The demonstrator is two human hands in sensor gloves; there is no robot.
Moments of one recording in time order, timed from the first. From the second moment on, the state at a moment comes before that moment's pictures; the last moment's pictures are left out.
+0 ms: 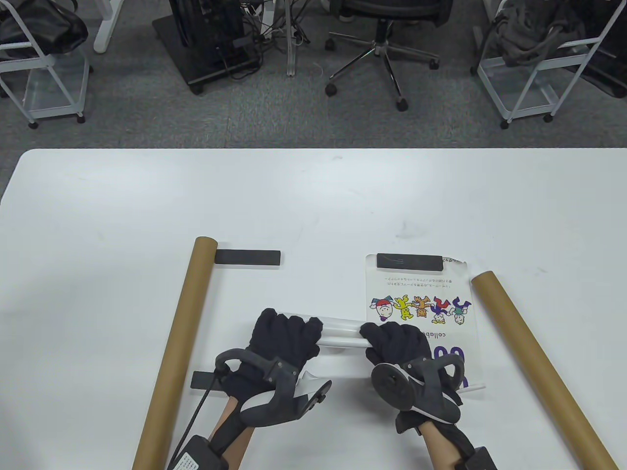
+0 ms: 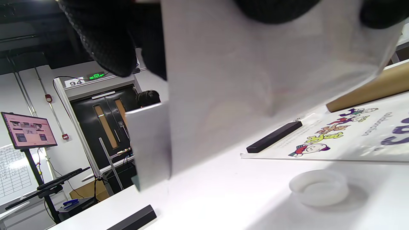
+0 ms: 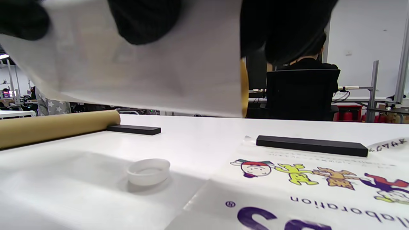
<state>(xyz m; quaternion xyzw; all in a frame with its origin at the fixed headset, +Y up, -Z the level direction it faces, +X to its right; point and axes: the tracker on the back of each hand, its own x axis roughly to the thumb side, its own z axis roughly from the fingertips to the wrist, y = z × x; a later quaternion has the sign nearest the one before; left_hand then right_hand) -0.084 -0.668 -0.160 0.17 -0.25 -0.17 0.94 0.110 -0.686 -0.157 0.17 -0.06 0.98 0.05</state>
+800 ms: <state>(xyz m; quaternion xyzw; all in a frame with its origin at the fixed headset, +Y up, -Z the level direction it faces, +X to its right) -0.088 -0.676 -0.166 0.13 -0.23 -0.18 0.95 0.109 -0.691 -0.158 0.18 -0.02 0.98 0.08</state>
